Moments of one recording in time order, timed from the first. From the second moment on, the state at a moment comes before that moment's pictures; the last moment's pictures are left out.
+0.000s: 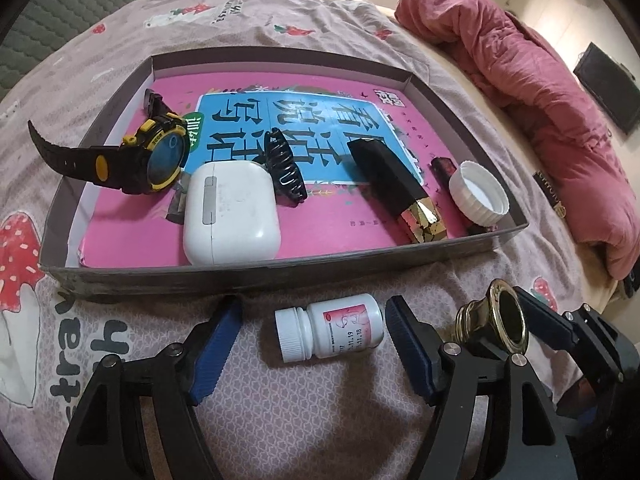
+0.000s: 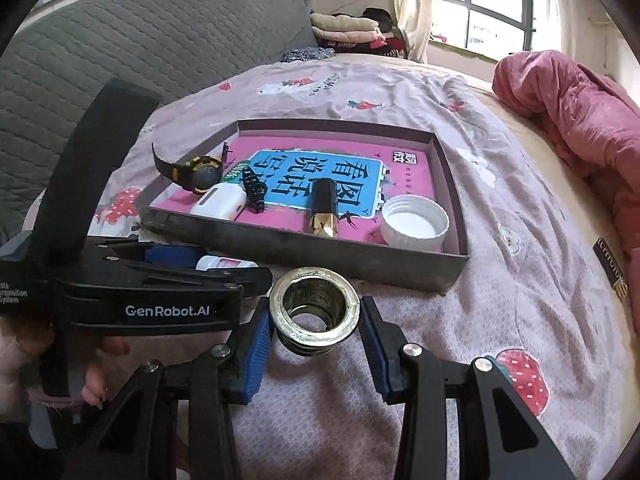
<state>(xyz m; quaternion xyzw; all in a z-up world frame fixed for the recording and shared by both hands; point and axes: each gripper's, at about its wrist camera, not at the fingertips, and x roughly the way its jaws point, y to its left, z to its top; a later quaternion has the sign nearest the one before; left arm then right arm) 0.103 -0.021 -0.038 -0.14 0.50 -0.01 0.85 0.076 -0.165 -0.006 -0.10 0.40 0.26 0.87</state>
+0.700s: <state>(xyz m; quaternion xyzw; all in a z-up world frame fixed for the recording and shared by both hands) 0.098 -0.028 -0.030 -0.11 0.50 -0.02 0.86 0.092 -0.181 0.007 -0.04 0.39 0.25 0.89</state>
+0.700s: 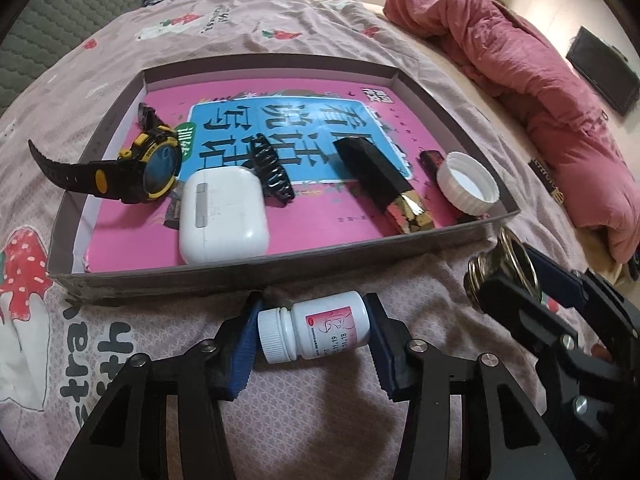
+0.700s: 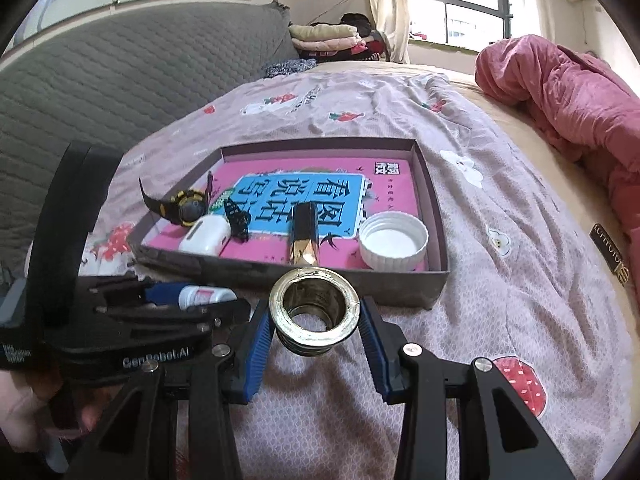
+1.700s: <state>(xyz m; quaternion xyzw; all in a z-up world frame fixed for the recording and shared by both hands) 0.088 -0.017 0.027 -0.14 0.43 -0.05 0.89 0.108 -0.188 0.035 -0.03 0.33 0.23 0.91</state>
